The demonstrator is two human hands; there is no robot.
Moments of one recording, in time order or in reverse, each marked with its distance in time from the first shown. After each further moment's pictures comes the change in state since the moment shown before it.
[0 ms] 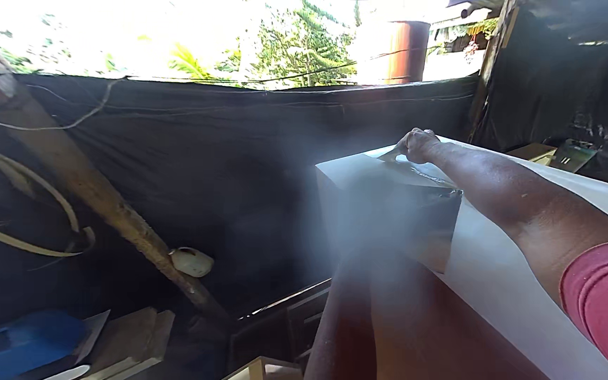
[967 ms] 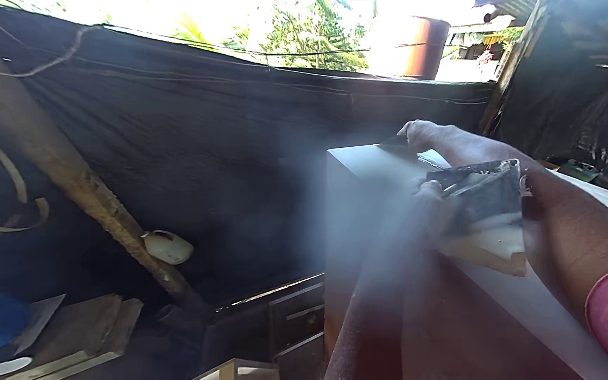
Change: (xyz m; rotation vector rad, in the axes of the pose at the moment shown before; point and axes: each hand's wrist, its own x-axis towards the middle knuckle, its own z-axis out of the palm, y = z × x) left_hand 0.042 -0.004 0.014 -0.329 0.019 0.055; right_hand 0.094 -0.010 0.013 -0.040 -0.115 -0.076
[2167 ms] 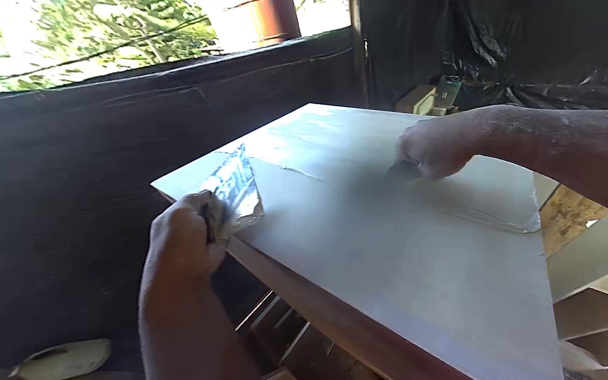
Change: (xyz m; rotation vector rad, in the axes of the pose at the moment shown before) left_hand -0.002 0.001 0.011 0.012 0.290 -0.016; right_hand -0.437 0.085 -0.048 0.014 -0.305 0.016
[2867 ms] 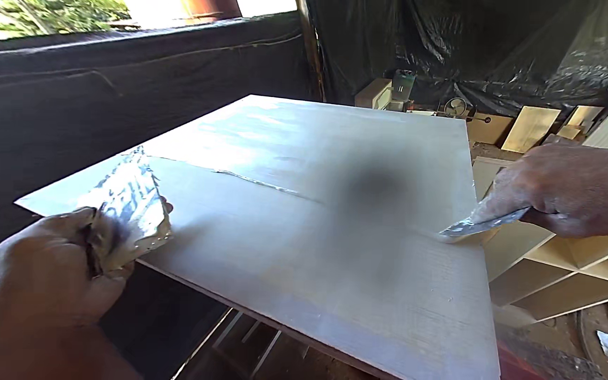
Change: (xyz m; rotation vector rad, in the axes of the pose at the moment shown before) left_hand 0.054 -0.047 -0.039 -0.011 -0.126 0.021; right_hand -0.194 0.040 0.092 -0.058 0.212 -0.072
